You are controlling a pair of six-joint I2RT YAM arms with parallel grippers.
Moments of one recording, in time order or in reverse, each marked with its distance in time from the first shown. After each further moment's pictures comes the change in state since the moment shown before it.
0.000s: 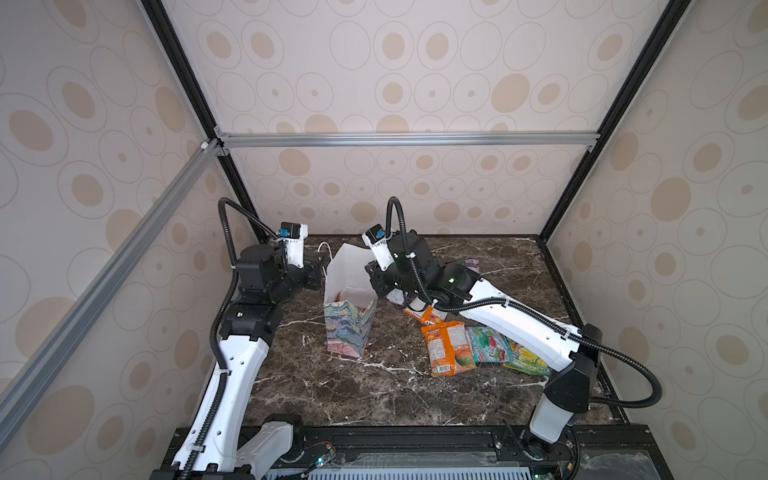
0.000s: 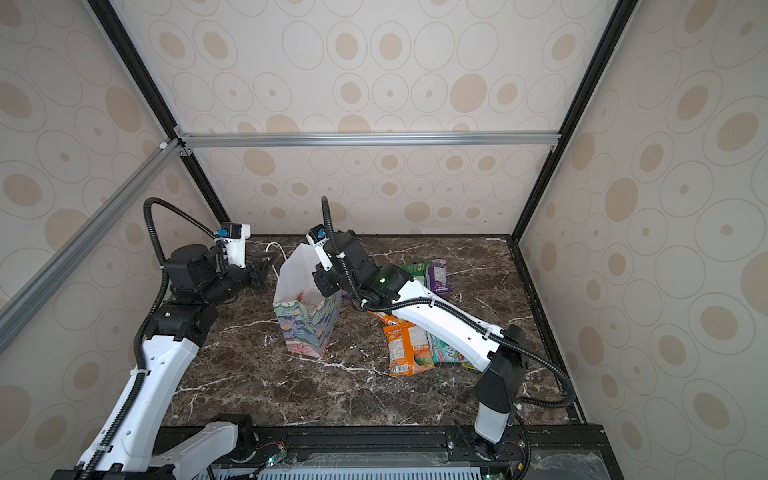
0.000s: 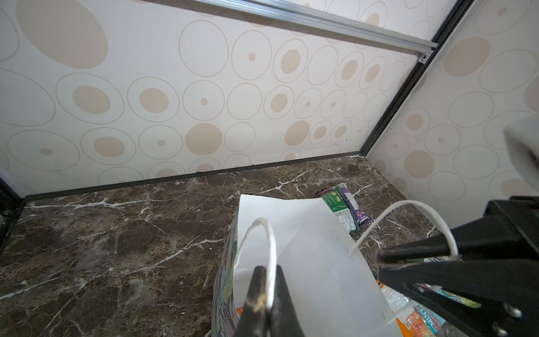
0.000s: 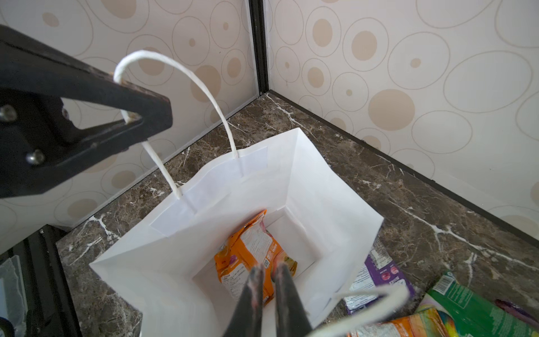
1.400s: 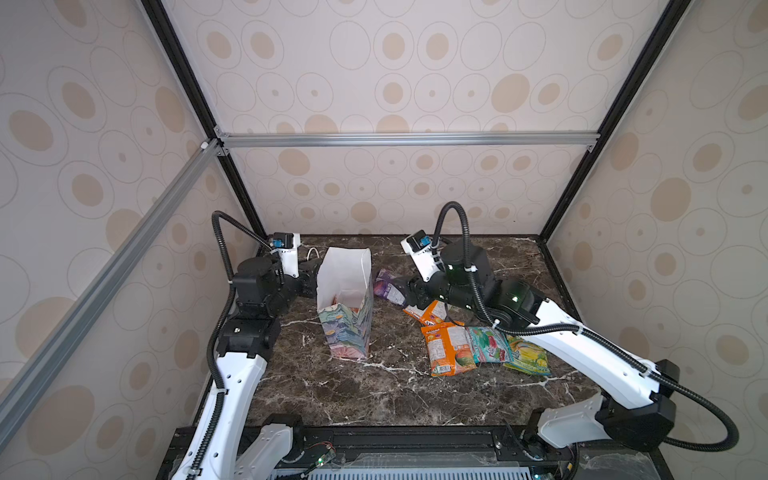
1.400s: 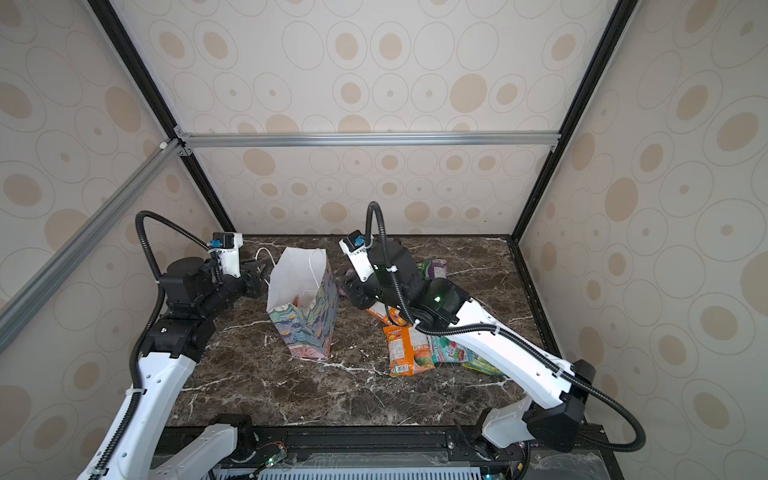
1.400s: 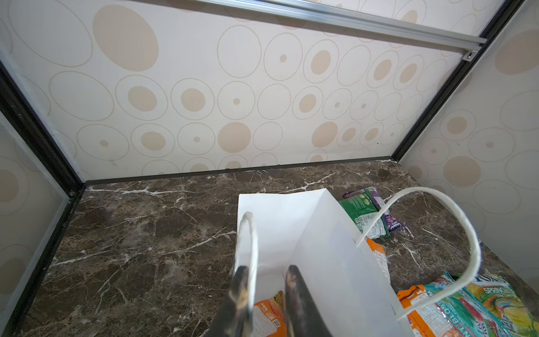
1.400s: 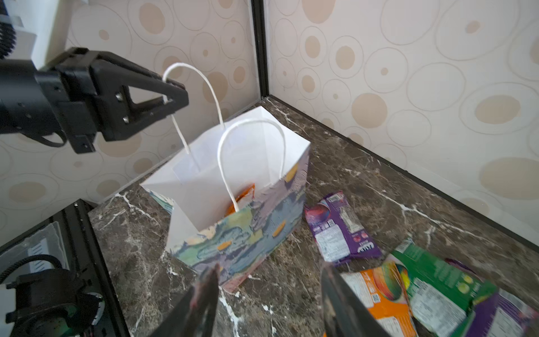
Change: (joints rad) left arm 0.000 -0.095 -0.078 -0.002 -0.141 0.012; right arm -0.031 -0.385 -0.293 -0.058 -0.004 -0.026
